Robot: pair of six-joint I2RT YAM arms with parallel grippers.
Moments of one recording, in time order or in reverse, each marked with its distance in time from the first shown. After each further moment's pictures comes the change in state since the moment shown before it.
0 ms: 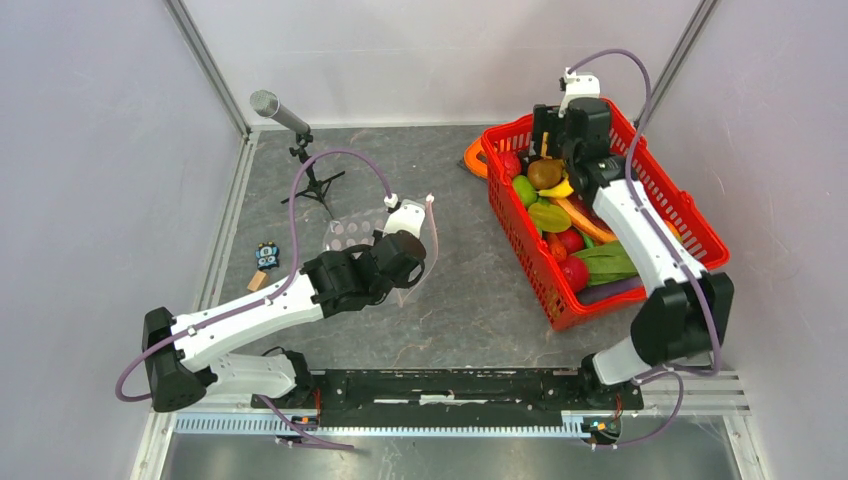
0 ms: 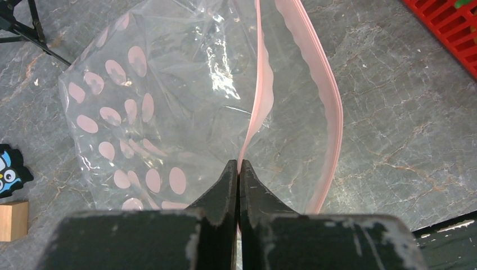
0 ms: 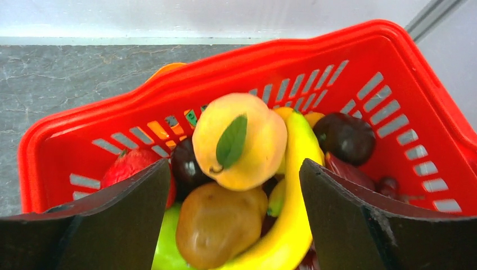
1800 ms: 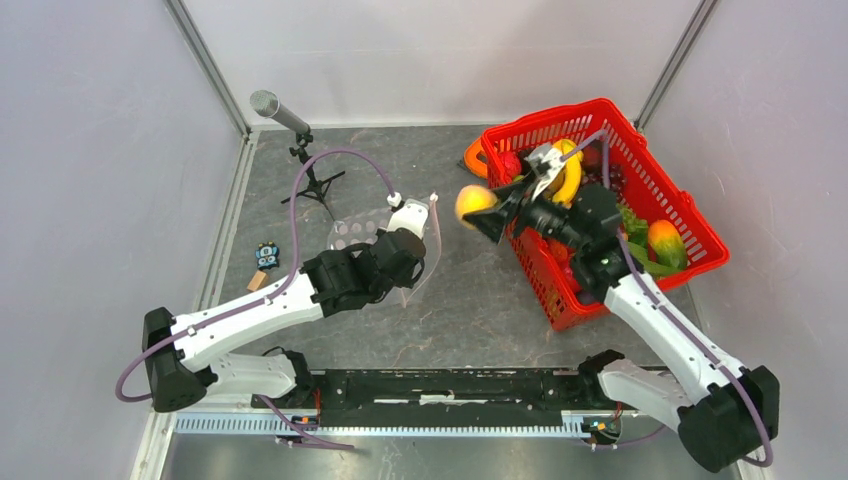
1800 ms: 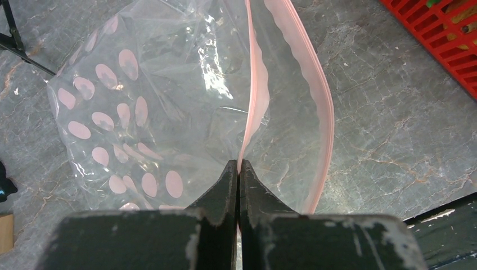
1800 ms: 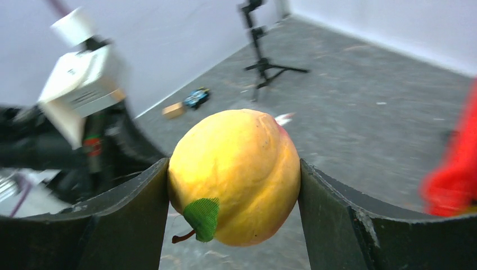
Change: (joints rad) left arm 0.005 -0.002 0.003 0.024 0.053 0.021; right arm 0.159 -0.448 -0.536 0.457 -0.818 0.243
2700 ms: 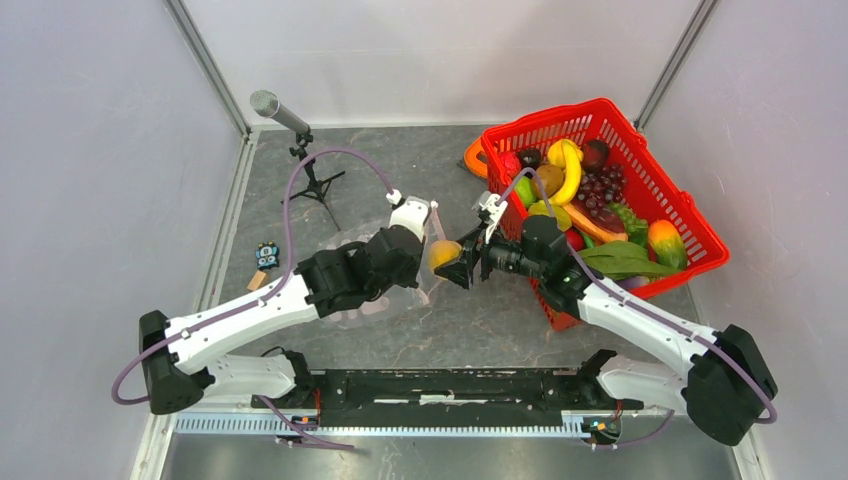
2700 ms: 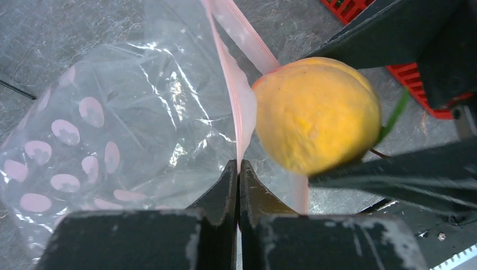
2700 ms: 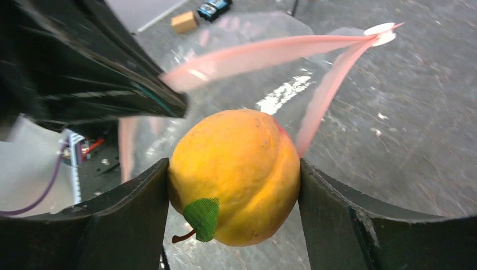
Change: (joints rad) left arm 0.001 -0.008 0.011 0.047 0.096 -0.023; right arm 0.317 0.093 -0.171 0.072 0.080 -0.087
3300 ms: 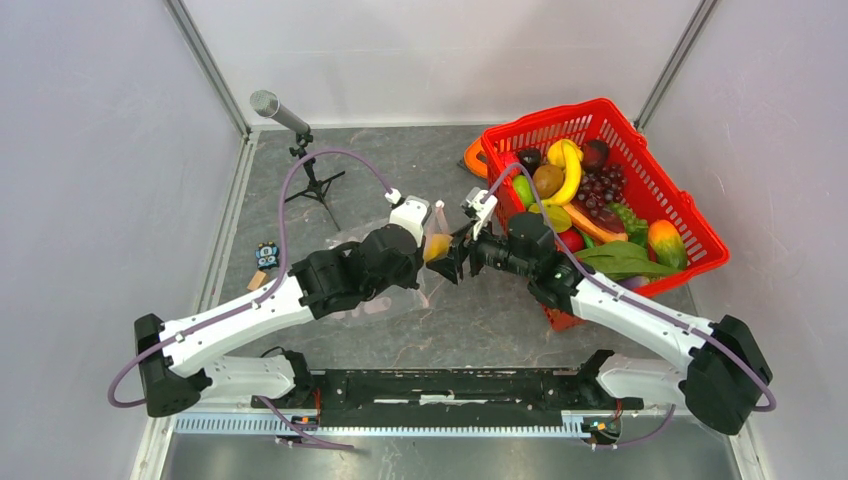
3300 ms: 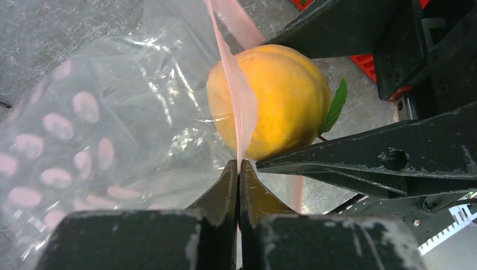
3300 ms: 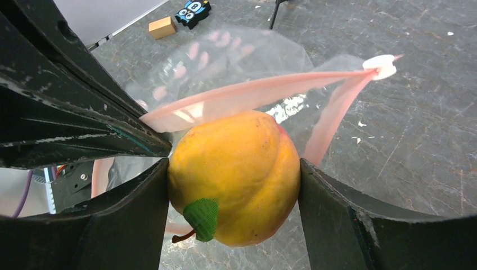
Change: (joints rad) left arm 0.001 -0.037 0.000 0.020 0.061 0.000; right arm 0.068 0.053 0.084 -0.088 0.167 -0.058
